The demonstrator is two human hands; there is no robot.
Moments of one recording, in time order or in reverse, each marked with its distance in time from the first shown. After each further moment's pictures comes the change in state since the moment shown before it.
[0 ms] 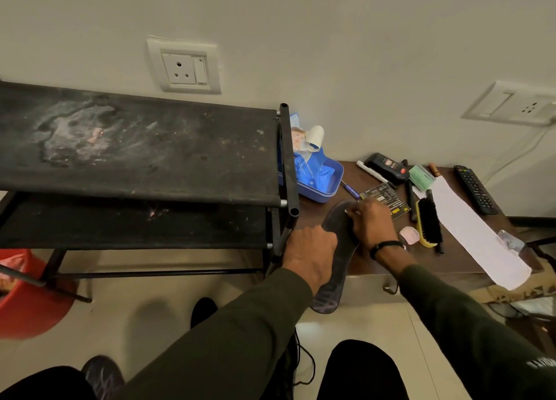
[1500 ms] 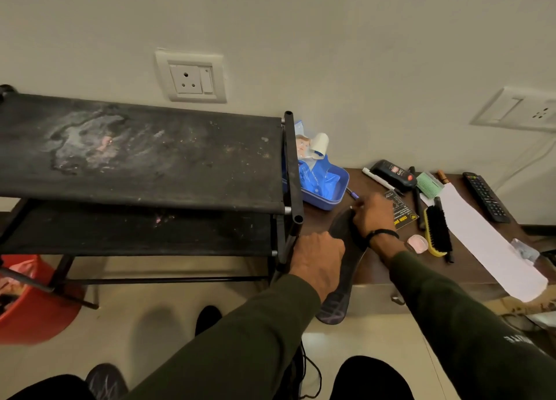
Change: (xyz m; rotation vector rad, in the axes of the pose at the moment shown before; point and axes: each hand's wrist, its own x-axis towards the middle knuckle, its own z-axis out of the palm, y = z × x) left_hand 0.003 0.004 -0.004 0.005 -0.004 0.006; right_hand 0.037 -0.007 0.004 0.012 0.024 0.137
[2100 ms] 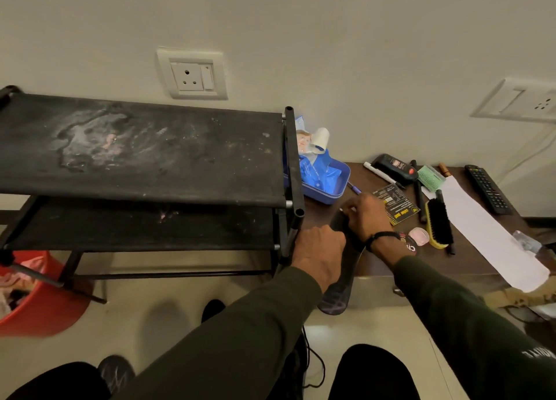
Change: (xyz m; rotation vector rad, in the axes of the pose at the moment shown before) left_hand -0.002 0.000 -0.003 0.014 0.006 -0.025; right_hand -0.018 -0.007 0.001 -0.012 -0.084 -0.160
